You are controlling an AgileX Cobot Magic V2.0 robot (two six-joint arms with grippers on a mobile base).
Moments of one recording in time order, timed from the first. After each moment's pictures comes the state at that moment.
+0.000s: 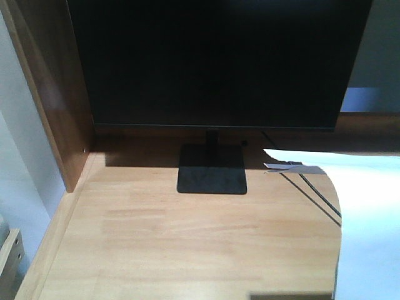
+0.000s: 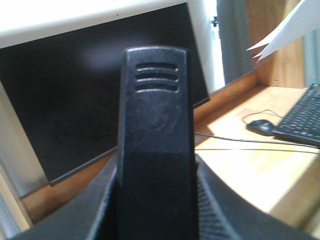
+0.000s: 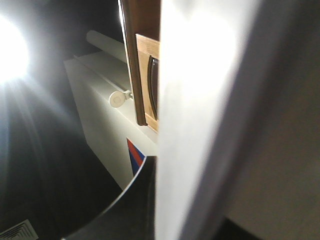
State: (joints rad) left arm -0.56 0.09 -0.62 -0.11 0.64 0.31; right arm 0.22 0.35 0.00 -0.08 -1.18 1.50
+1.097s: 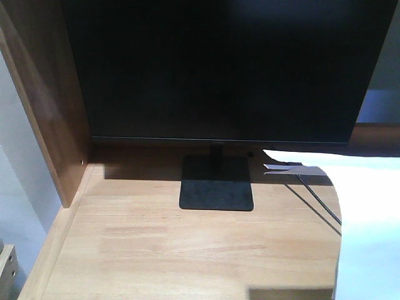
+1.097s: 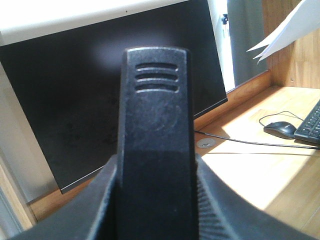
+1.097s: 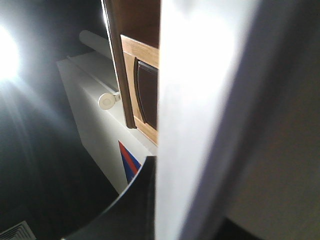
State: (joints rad) left arm -0.56 0.09 -0.62 -0.11 0.64 0.31; right arm 0.22 0.35 0.00 -0.08 -1.18 1.50
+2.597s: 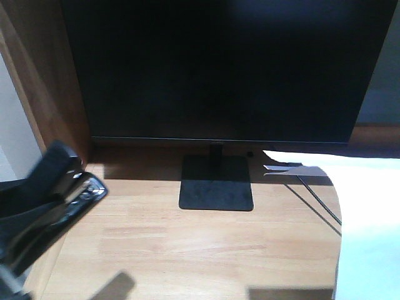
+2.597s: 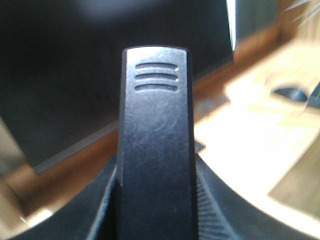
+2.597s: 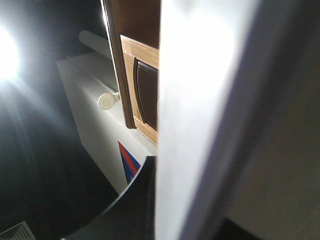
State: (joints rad) left arm -0.56 0.67 -0.62 -0.12 0.32 0.32; right arm 0.22 0.35 0.00 -0.08 -1.18 1.50
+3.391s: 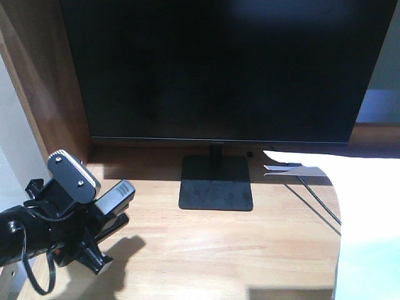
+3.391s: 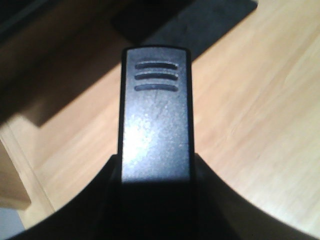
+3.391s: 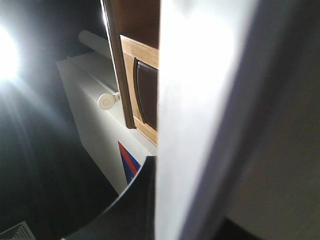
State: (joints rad) left arm -0.37 1.33 -0.63 -0.86 0.14 1.26; right arm 0.22 0.35 0.00 -0.08 -1.18 1.50
